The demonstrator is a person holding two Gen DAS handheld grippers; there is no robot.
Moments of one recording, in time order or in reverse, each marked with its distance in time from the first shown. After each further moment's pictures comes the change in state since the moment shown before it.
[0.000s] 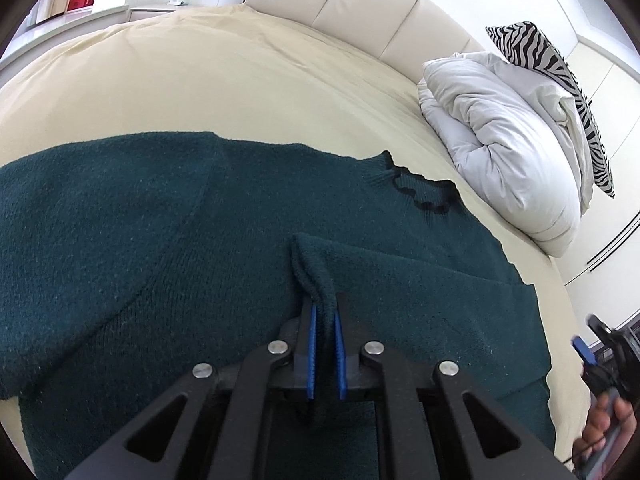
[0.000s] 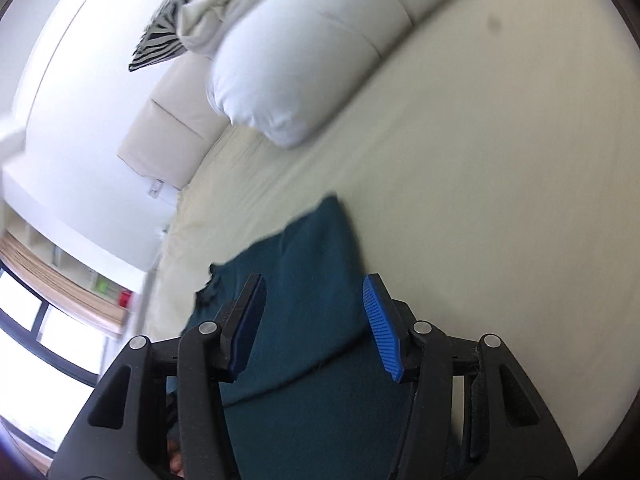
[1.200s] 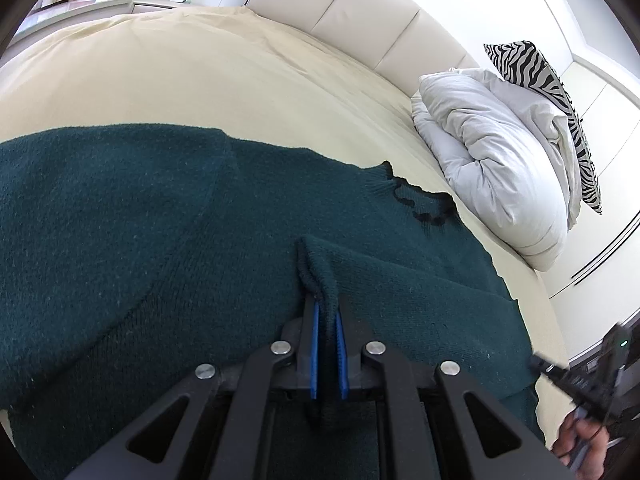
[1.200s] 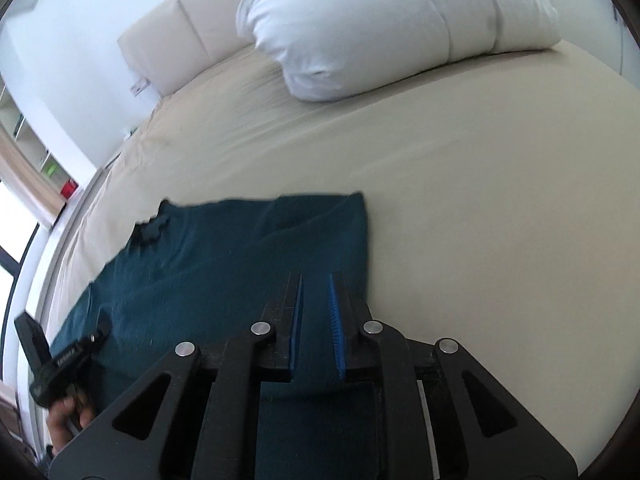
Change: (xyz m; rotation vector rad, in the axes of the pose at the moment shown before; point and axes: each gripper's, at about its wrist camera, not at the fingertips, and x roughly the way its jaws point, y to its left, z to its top) left arm 0.001 0.012 -0.001 -0.036 -0.032 -0.063; right arm 0.064 0.040 -0.006 -0.366 0.215 -0.181
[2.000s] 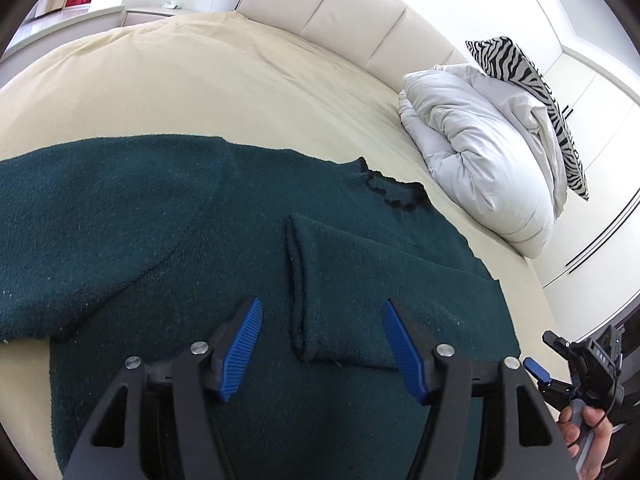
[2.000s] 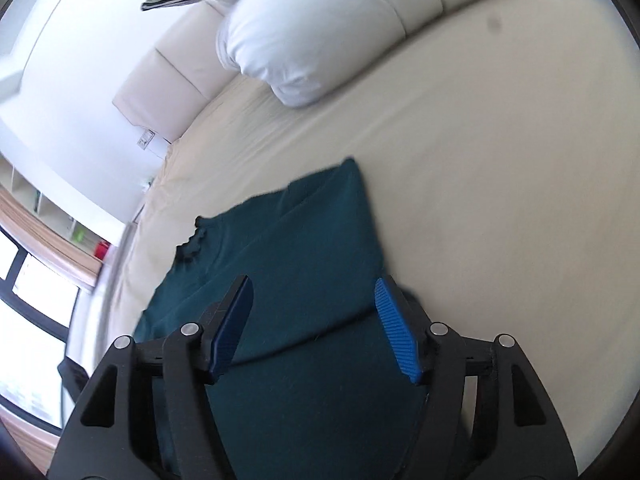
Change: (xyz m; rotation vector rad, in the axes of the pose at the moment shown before) left arm -0.039 -0.014 -0.015 0.045 0.010 -0.006; right arm -0.038 -0.039 -0.040 0.381 -0.053 0.216
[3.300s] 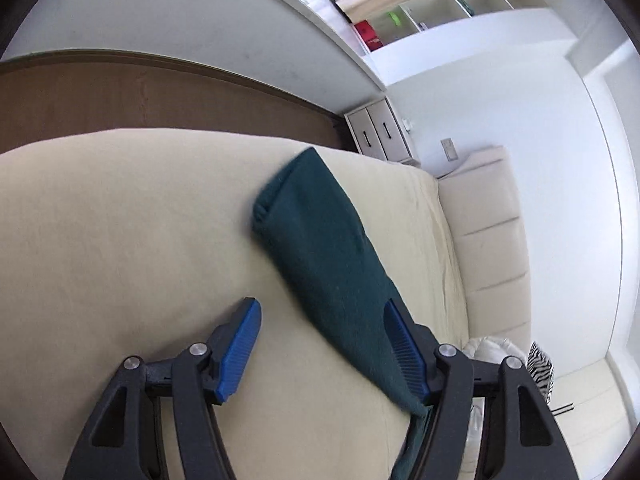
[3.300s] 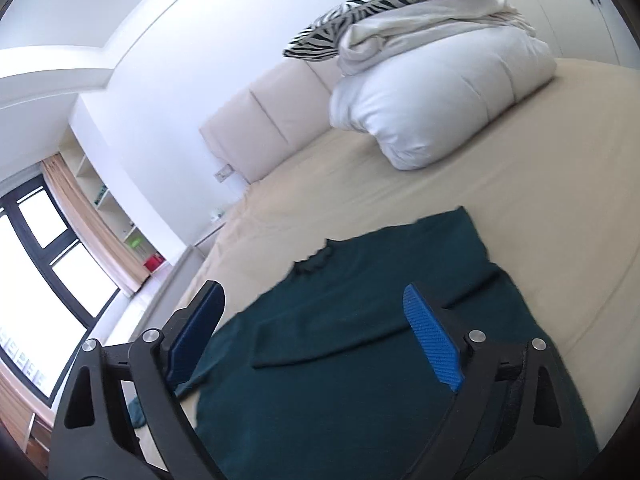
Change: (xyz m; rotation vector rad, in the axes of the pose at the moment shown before) left arm -0.279 0.314 -0.088 -0.900 -0.466 0.103; right arm -0.111 0.127 -0.106 -0.287 -0.304 0.177
